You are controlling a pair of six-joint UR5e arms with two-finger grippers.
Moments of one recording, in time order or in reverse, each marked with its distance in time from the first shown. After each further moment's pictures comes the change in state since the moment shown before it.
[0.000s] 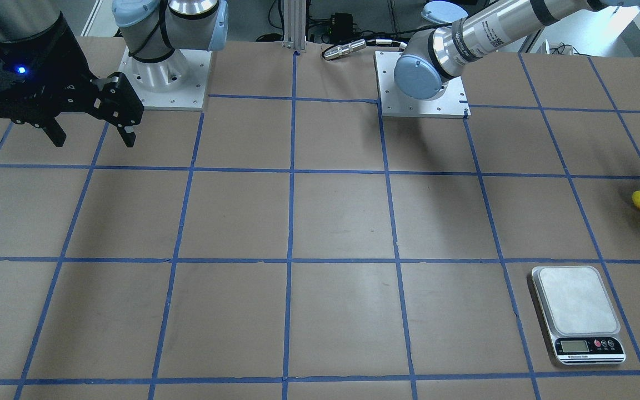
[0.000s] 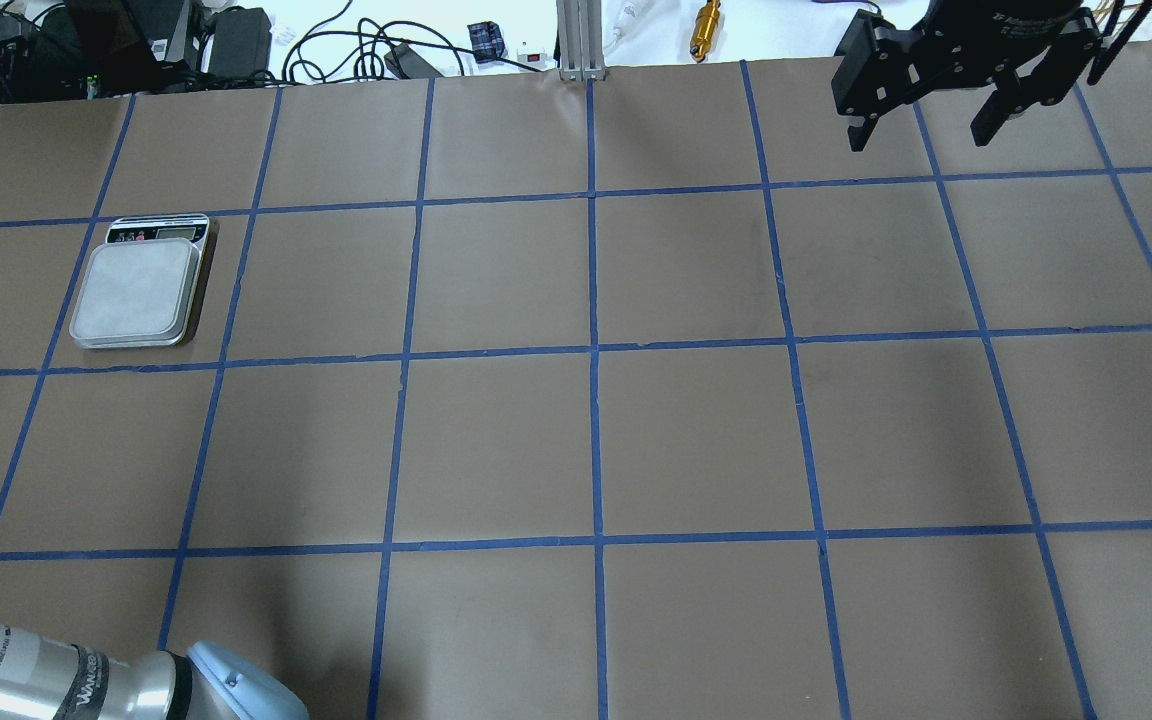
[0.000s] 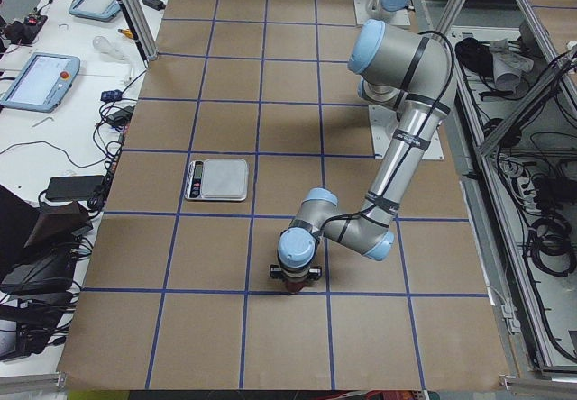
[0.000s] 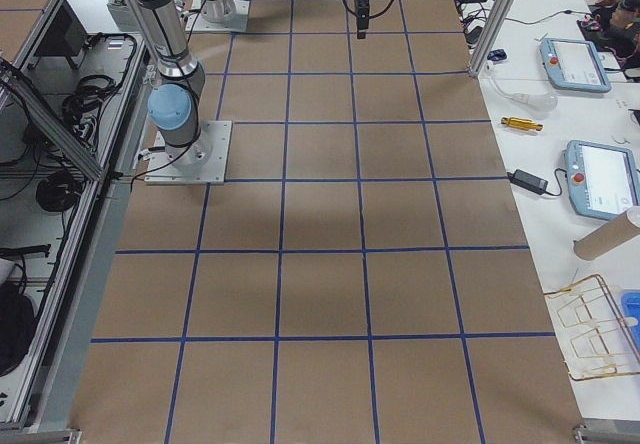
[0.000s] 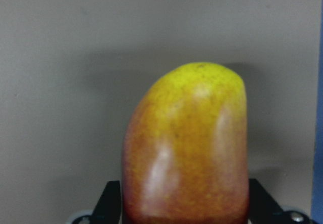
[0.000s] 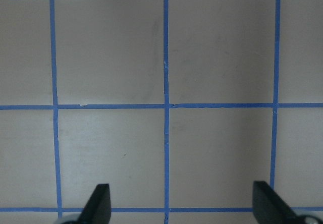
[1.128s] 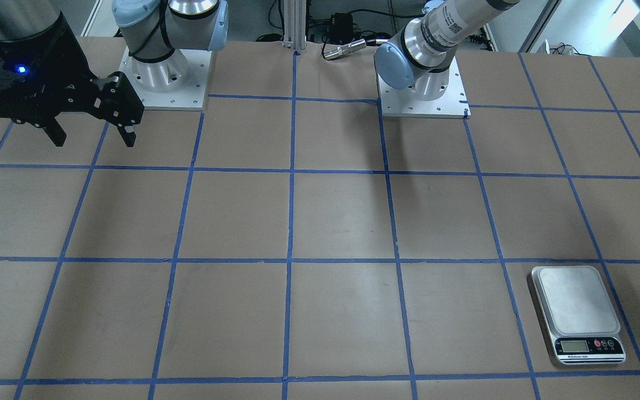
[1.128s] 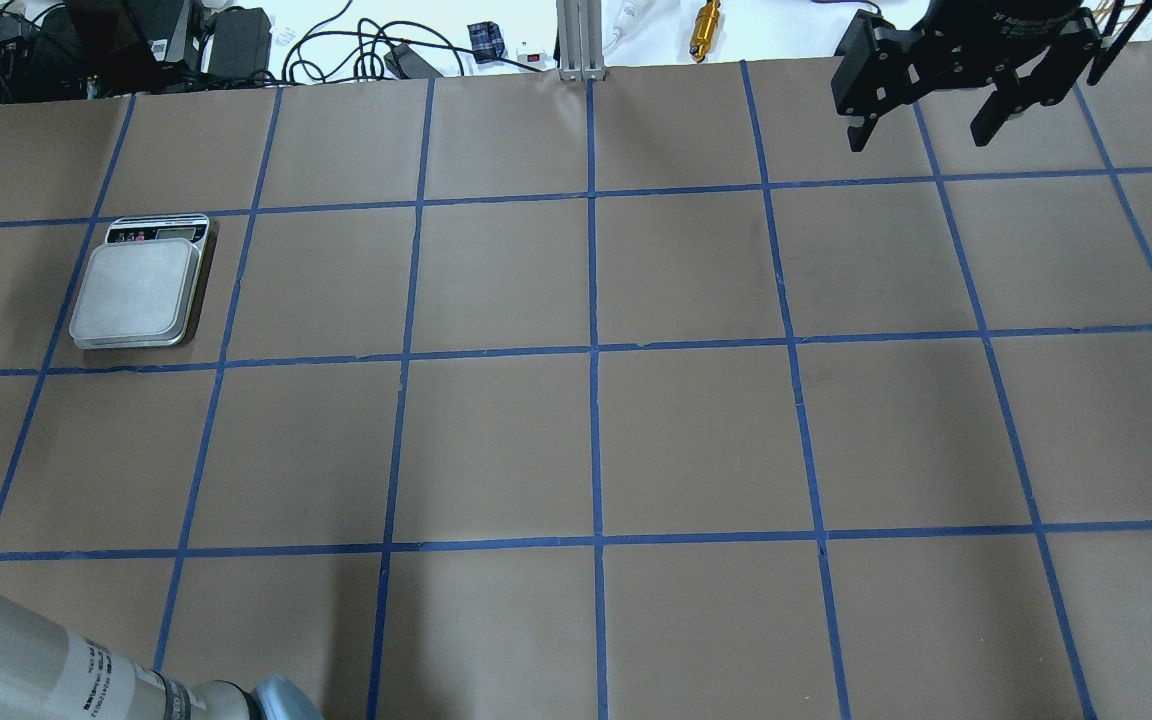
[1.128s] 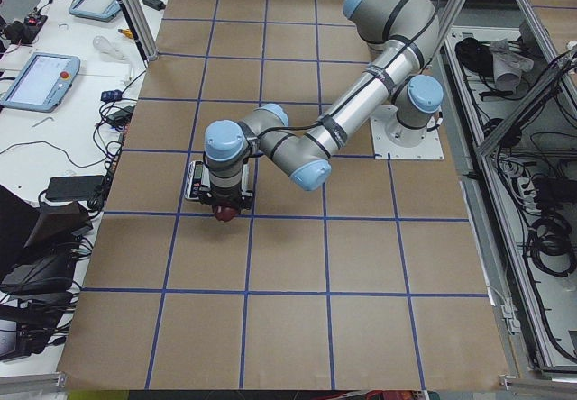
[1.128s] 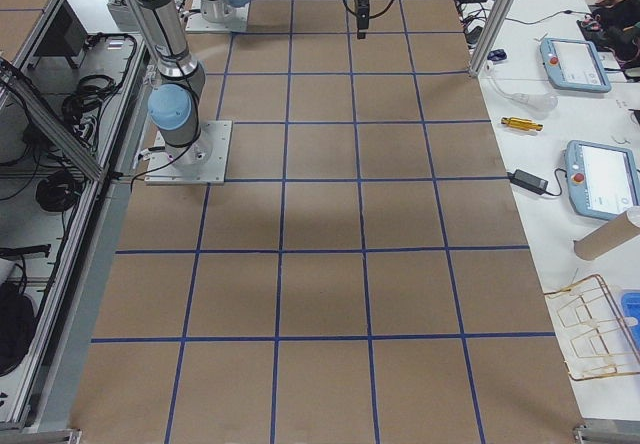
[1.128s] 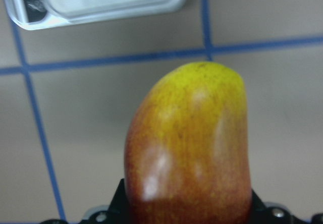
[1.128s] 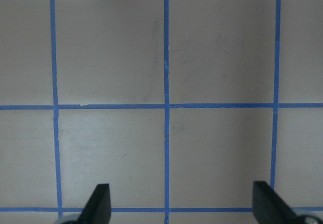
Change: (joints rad) left arm -0.386 0.131 0.145 -0.158 -0.060 -0.401; right arm 0.000 0.000 0.000 0.000 0.001 0.000
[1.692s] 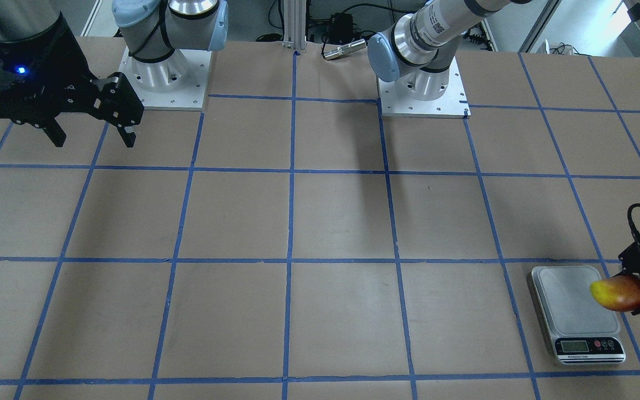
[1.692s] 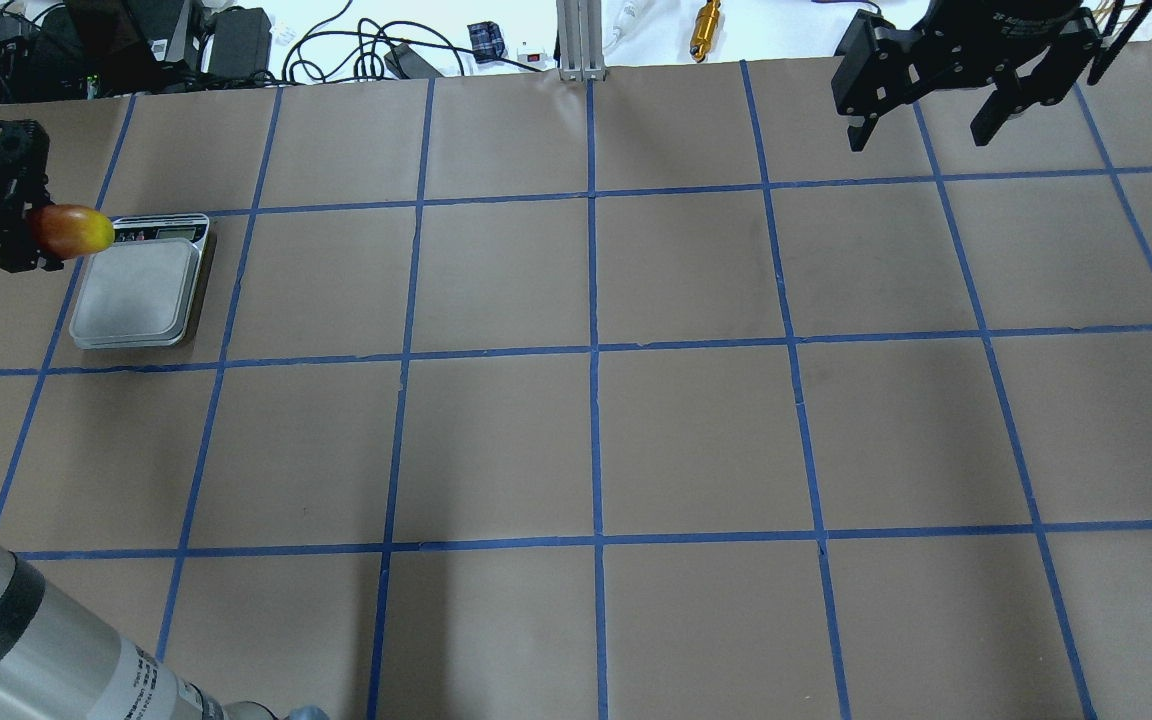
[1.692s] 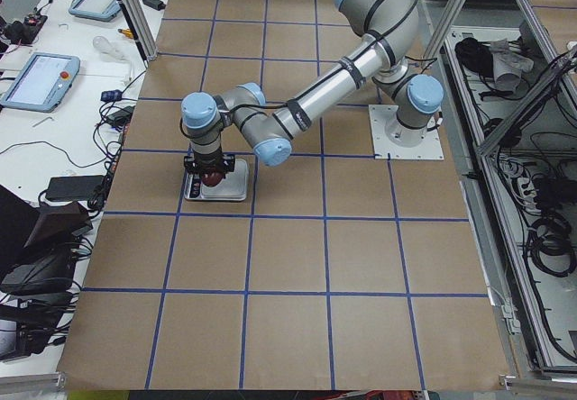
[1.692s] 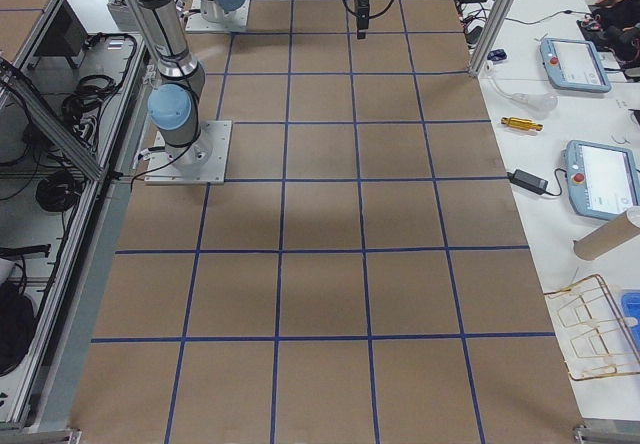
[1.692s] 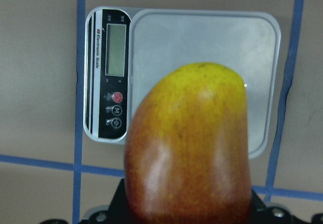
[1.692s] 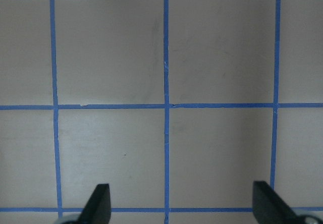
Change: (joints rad) left arm -0.149 -0.066 -0.015 -0.002 -0.005 -0.313; right arm 0.000 0.000 0.000 0.000 0.000 0.000
